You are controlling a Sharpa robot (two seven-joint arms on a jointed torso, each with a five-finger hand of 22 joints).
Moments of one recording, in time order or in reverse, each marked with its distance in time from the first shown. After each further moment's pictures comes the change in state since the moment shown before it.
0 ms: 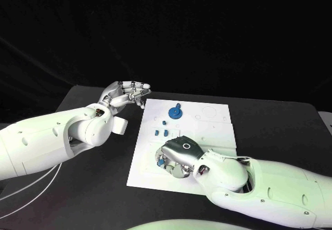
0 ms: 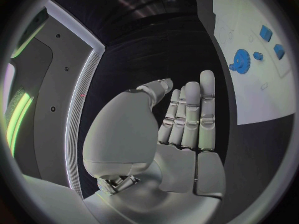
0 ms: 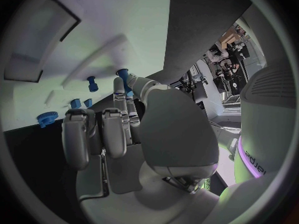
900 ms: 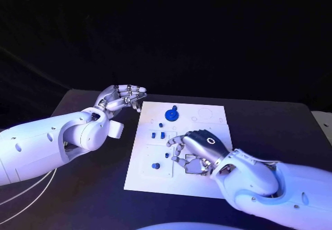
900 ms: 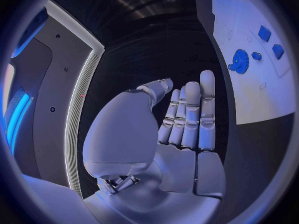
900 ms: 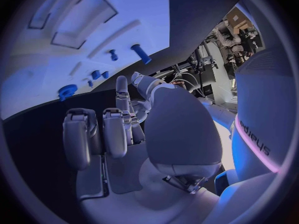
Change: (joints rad) left arm 0.000 -0.004 -0.006 -0.001 0.000 0.001 -0.002; left_hand 0.000 0.000 0.000 0.000 0.000 0.000 0.000 0.000 0.000 0.000 0.000 0.004 0.000 -0.004 0.004 0.000 0.000 0.000 0.000 0.000 0.000 -0.001; right arm 0.008 -0.194 0.017 0.138 0.041 -0.212 -0.021; right_hand -0.068 -0.063 0.004 0.010 0.014 -0.154 0.002 -0.085 -0.025 0.056 -0.015 -0.001 0.046 0.000 -0.007 0.001 0.000 0.000 0.004 -0.011 0.000 0.001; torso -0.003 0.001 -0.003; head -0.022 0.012
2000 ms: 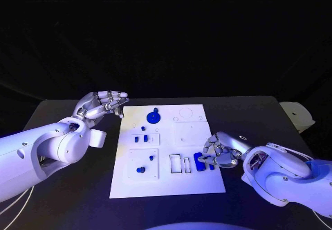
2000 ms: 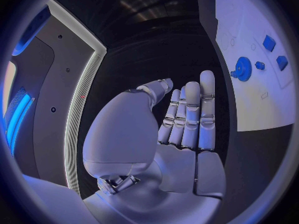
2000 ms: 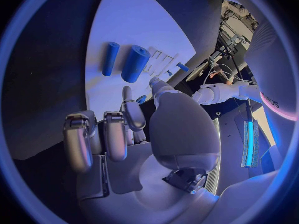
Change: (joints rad) left arm -0.002 -0.006 -0.009 0.015 0.000 0.004 0.002; left_hand 0.000 0.000 0.000 0.000 0.000 0.000 0.000 0.000 0.000 -0.004 0.004 0.000 0.001 0.000 0.000 0.000 -0.001 0.000 -0.003 0.003 0.000 0.000; right arm 0.023 -0.344 -0.030 0.079 0.365 0.071 -0.105; right_hand -0.166 0.066 -0.375 0.138 0.122 0.054 -0.014 0.163 0.126 0.071 -0.012 1.076 1.063 -0.004 -0.011 0.085 0.000 -0.031 0.000 -0.010 0.094 0.000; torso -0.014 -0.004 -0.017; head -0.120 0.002
